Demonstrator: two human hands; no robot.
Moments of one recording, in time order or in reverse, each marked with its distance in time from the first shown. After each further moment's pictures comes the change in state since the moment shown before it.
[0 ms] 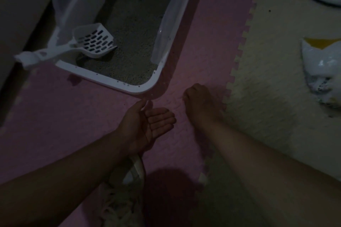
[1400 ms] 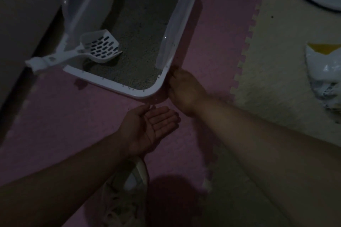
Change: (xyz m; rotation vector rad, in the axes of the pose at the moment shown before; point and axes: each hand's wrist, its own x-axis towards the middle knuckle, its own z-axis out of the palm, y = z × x) left_hand -0.008 0.007 0.003 -0.128 -0.051 0.018; right_hand 0.065 -0.034 -0.015 -0.035 -0.263 -0.269
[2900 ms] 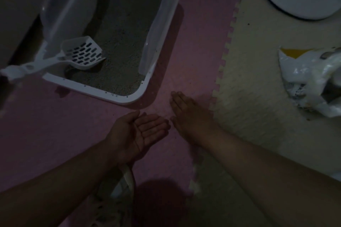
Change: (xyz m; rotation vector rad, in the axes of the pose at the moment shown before) left_hand -0.004 -0.008 0.010 0.027 -0.023 -0.026; right_hand -0.086 0.015 0.009 -0.167 -0.198 0.098
